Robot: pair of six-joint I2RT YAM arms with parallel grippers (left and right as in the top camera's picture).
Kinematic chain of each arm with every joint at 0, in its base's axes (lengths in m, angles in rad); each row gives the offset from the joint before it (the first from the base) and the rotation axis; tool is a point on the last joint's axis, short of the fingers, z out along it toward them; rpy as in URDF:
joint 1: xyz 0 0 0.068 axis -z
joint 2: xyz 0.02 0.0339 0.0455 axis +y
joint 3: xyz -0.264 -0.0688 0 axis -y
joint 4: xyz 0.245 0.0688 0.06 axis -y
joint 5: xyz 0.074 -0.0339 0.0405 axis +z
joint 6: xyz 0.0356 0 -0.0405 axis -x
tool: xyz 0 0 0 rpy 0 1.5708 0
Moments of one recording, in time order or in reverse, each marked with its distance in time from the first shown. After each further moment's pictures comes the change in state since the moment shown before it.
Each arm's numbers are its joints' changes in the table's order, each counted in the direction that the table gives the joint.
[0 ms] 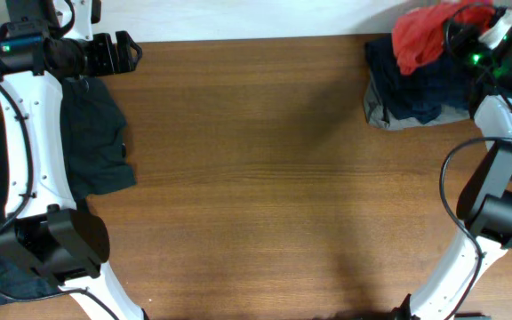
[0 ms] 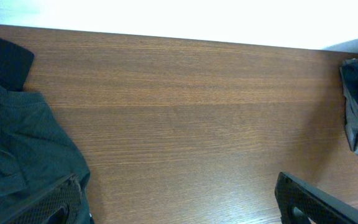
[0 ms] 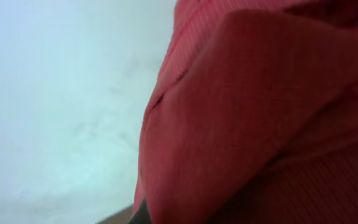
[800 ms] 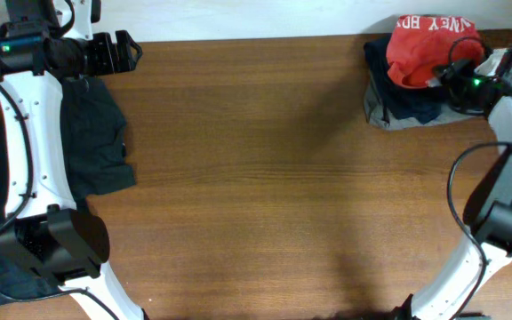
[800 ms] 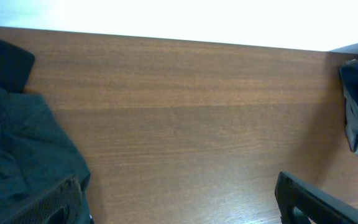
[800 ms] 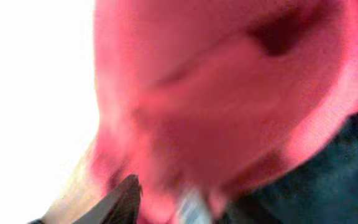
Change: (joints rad) left arm 0.000 0.000 0.000 0.004 0.000 0.000; right arm 0.053 -0.066 0.016 -0.609 -0.021 0.093
